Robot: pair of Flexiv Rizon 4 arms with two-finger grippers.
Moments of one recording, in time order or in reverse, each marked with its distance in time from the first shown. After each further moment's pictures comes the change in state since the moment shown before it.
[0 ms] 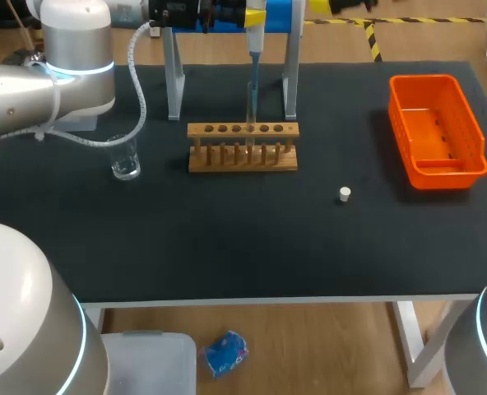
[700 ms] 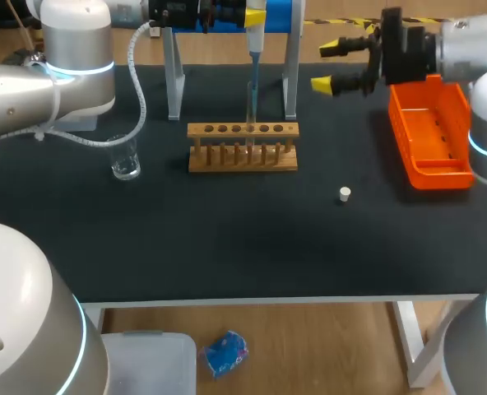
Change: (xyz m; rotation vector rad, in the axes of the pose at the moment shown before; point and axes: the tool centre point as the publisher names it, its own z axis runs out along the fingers) left arm 0.000 0.000 0.000 0.000 0.000 0.000; right arm 0.026 -0.121 0.033 -0.065 0.054 0.037
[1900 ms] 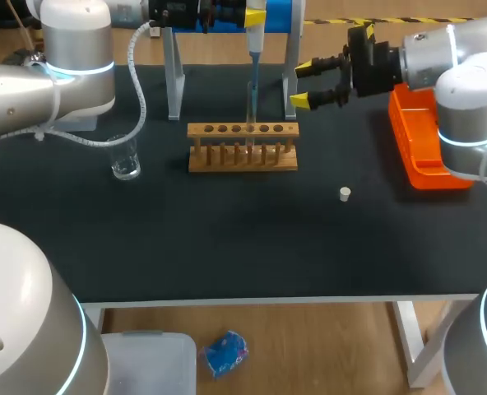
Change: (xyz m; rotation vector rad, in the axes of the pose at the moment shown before) left arm 0.000 0.000 0.000 0.000 0.000 0.000; right arm -0.022 -0.046 0.052 0.049 0.080 0.039
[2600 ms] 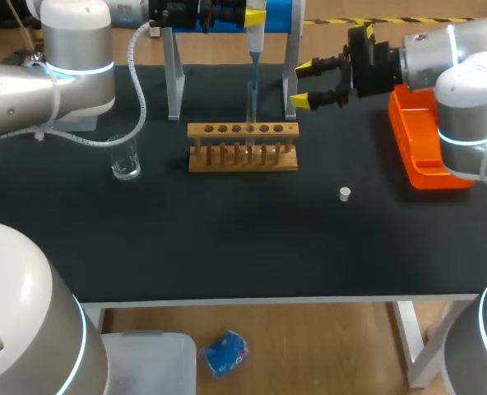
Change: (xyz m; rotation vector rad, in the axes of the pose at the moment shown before) left arm 0.000 0.000 0.000 -0.001 0.001 0.002; right arm 0.000 0.000 0.000 -0.002 0.000 0.000
